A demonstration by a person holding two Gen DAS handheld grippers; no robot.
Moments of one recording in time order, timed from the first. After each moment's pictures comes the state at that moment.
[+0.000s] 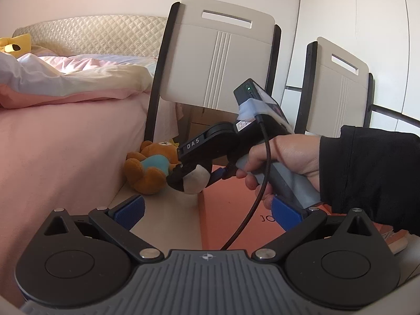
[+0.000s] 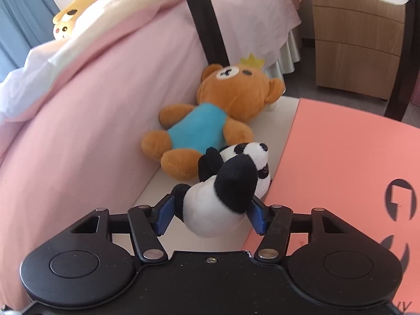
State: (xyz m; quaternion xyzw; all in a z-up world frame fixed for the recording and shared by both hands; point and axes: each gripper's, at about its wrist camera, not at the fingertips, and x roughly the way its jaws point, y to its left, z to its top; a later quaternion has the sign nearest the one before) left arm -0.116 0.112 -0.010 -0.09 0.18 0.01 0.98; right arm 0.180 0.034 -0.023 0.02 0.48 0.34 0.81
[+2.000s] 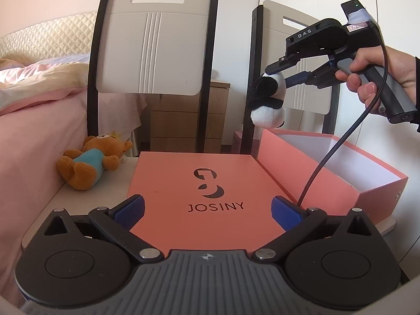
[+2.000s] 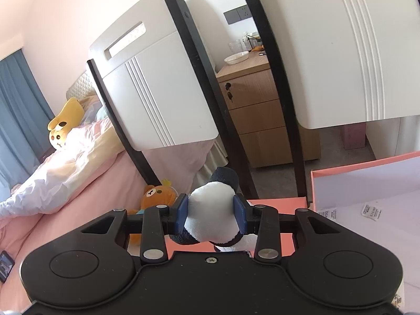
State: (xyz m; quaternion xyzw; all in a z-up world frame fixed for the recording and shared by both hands) left arm -0.080 -0.014 -0.016 -0.04 0.21 -0.03 0.98; right arm 0.170 -0.257 0.106 0.14 0.32 0.27 0.90
